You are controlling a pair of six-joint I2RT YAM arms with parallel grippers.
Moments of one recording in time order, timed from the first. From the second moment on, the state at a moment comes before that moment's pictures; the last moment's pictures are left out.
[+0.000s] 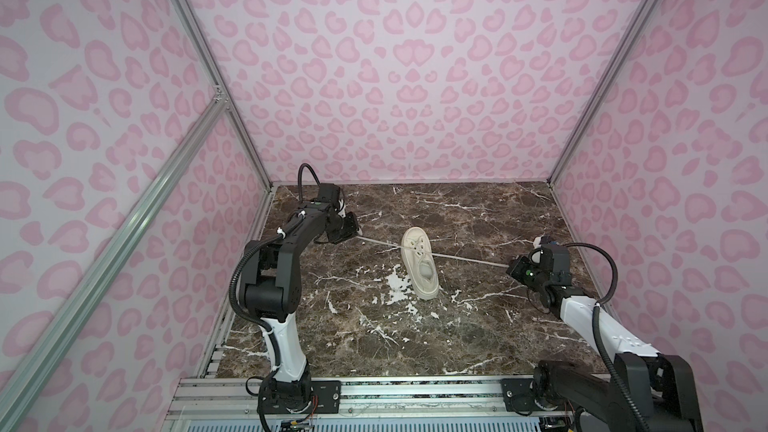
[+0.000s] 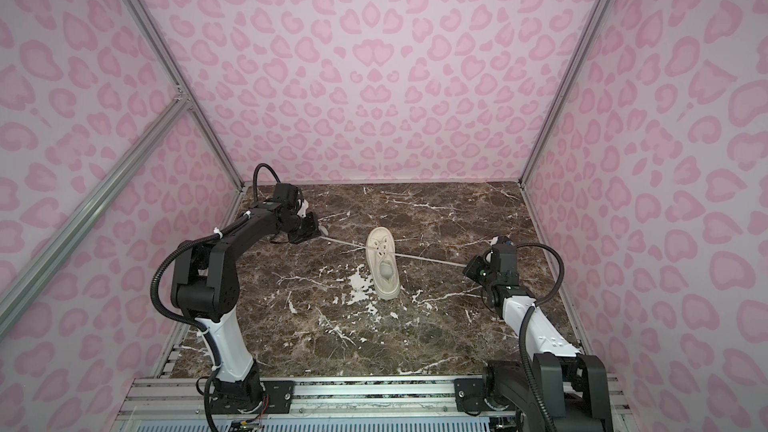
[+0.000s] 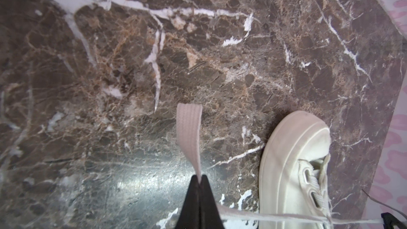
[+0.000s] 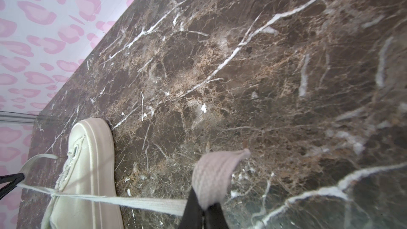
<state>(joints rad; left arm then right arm) -0.14 1.94 1.48 -0.64 0.31 -0.46 -0.05 1.12 0.49 -0.07 -0.17 0.58</state>
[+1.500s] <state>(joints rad) -0.19 2.01 1.51 -0.60 0.39 -0.52 0.03 1.14 0.56 -0.12 -0.08 0.53</state>
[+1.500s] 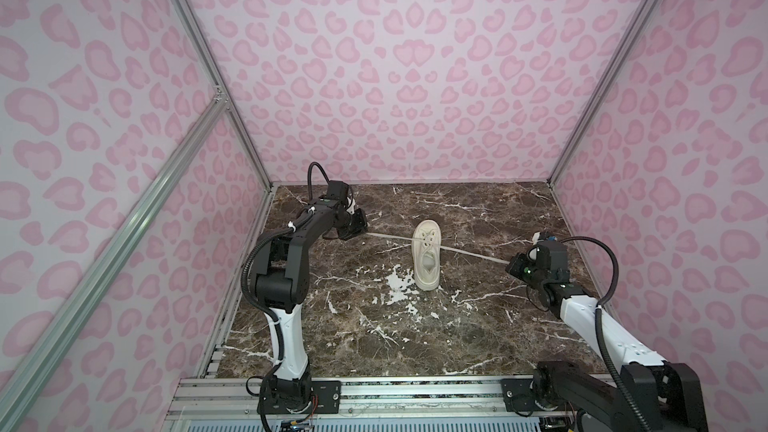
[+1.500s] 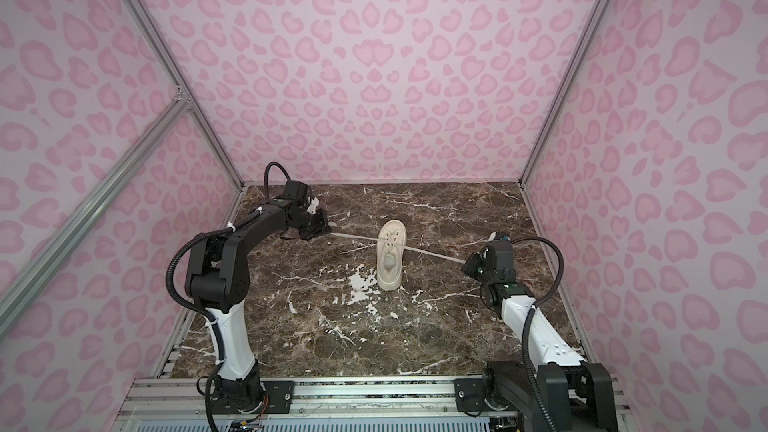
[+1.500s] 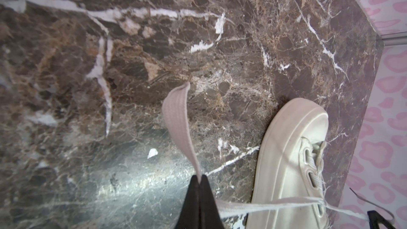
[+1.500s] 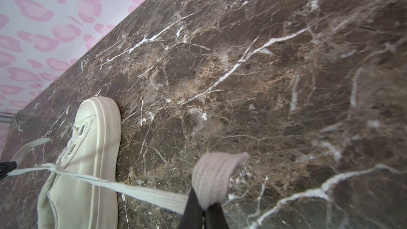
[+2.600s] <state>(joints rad) -0.29 1.81 1.23 -0.47 0.33 -0.61 0.49 1.70 1.27 -0.31 -0.24 0.27</state>
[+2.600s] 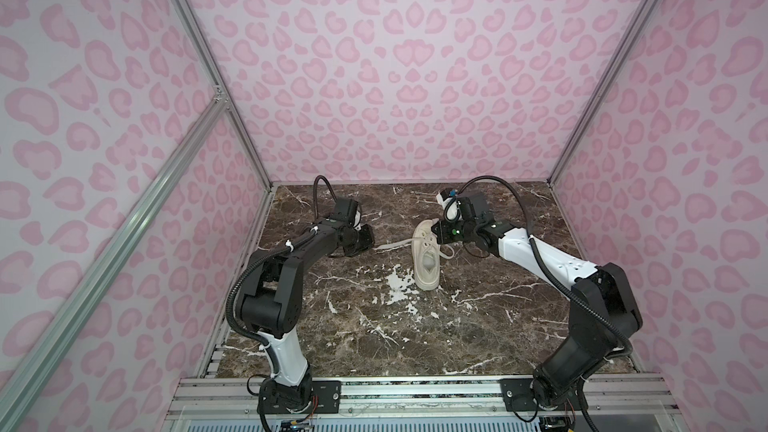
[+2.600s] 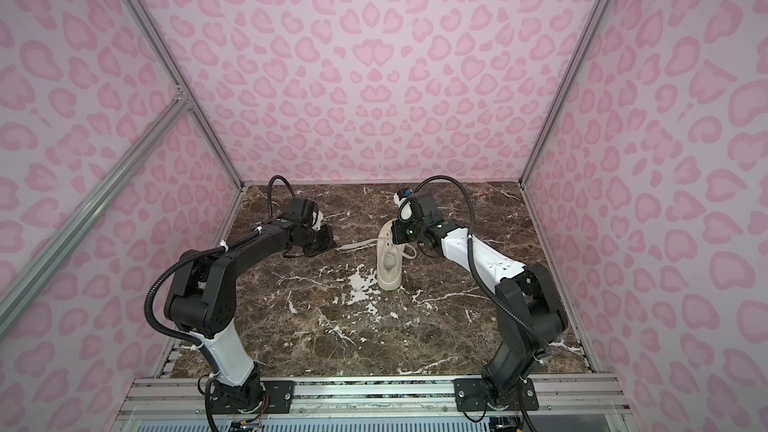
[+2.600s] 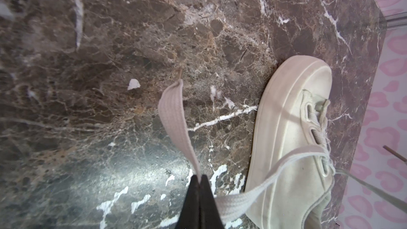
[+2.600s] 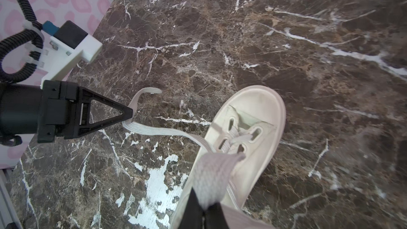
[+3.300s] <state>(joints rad) -0.30 1.77 1.10 -0.42 0.32 -0.65 0.56 1.97 1.57 -0.33 -0.33 0.30</state>
